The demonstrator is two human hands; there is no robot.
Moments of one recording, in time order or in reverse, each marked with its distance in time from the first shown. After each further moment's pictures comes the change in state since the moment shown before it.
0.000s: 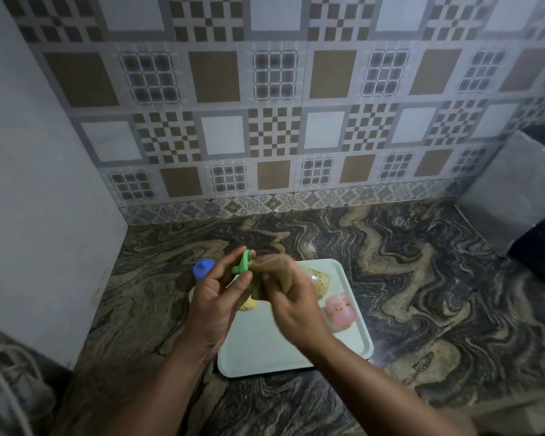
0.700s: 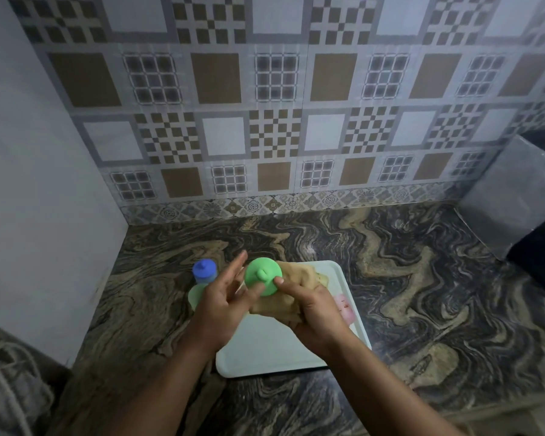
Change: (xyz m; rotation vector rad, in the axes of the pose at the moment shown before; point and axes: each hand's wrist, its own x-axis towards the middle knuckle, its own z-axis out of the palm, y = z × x) left_hand -0.006 -0.005 0.000 0.525 -0.013 0.020; right_hand 0.000 0.001 -0.030 0.523 -0.016 0.643
